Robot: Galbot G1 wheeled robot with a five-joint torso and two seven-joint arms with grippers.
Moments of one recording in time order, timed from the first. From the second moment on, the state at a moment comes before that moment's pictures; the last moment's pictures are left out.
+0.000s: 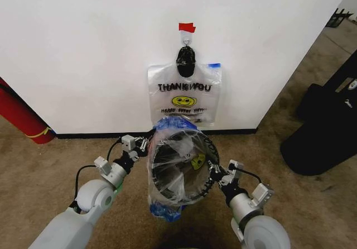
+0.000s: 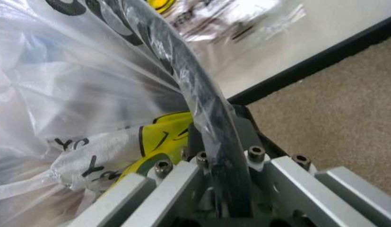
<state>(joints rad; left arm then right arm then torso) 1.17 -0.97 -0.27 -1.86 -0.69 -0.15 0.18 -1.46 1.21 0.23 2.18 0.90 -0.15 0.29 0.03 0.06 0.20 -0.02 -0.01</state>
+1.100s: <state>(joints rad) 1.11 -1.00 0.11 -2.08 -0.72 0.17 -0.17 -1.31 1.33 0.13 1.97 0.70 -0.05 0.50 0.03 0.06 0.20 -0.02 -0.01</state>
